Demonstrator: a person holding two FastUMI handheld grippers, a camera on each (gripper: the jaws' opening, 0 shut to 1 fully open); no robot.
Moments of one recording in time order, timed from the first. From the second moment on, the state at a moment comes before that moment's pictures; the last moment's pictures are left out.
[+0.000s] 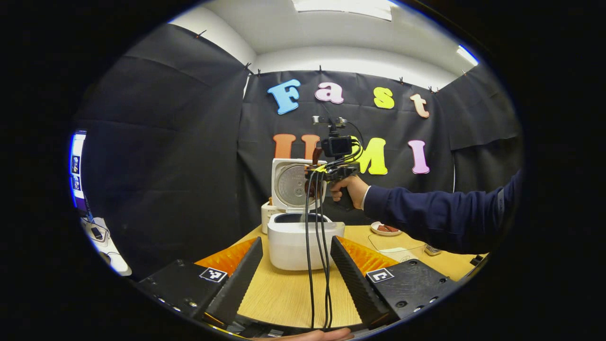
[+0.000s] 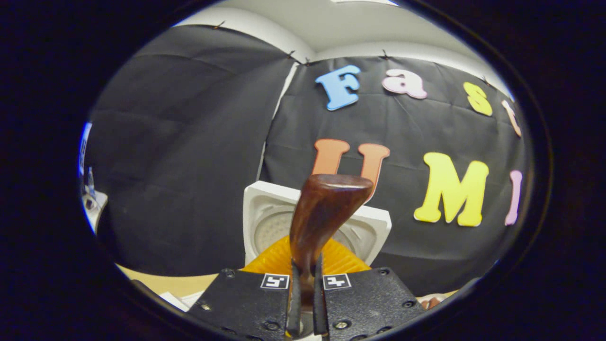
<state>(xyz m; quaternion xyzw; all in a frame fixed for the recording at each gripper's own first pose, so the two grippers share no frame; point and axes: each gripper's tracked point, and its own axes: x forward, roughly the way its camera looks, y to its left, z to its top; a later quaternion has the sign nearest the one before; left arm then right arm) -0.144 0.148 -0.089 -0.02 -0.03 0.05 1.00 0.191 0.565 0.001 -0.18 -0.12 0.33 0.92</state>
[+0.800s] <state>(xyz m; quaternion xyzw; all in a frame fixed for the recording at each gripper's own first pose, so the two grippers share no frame) -0.133 0.075 -0.071 0.00 -0.05 0.03 1.00 0.127 0.398 0.017 -0.13 -0.12 0.32 0.93</state>
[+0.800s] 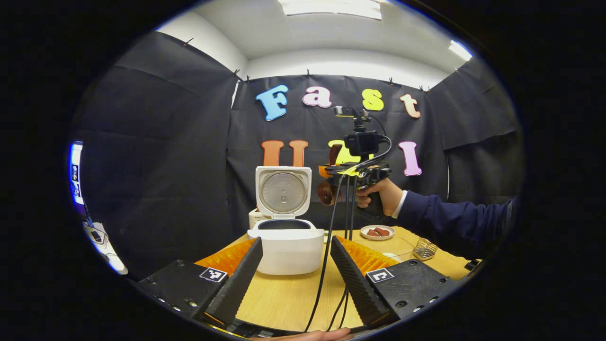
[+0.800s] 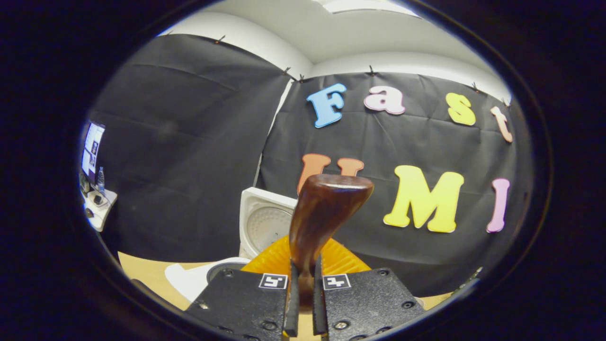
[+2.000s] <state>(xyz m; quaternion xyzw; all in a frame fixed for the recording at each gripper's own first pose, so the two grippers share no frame) -0.043 -0.074 -0.061 -0.02 -0.04 -0.06 1.00 0.060 0.049 -0.004 -0.01 -0.01 0.15 0.99</state>
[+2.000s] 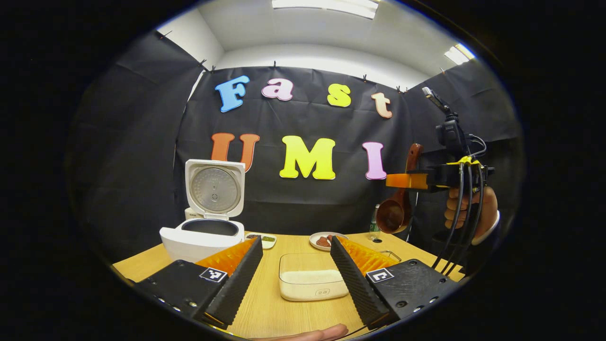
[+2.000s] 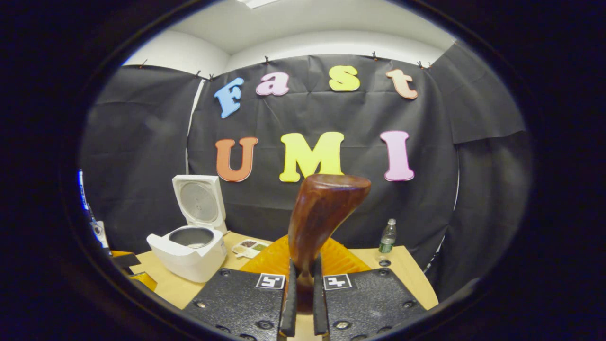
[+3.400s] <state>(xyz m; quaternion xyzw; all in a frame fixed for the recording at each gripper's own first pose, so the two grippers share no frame) -0.028 -0.076 -0.088 -0.02 -0.01 -0.05 1.00 0.173 -0.082 -0.133 0.08 0.07 0.05 0.99</state>
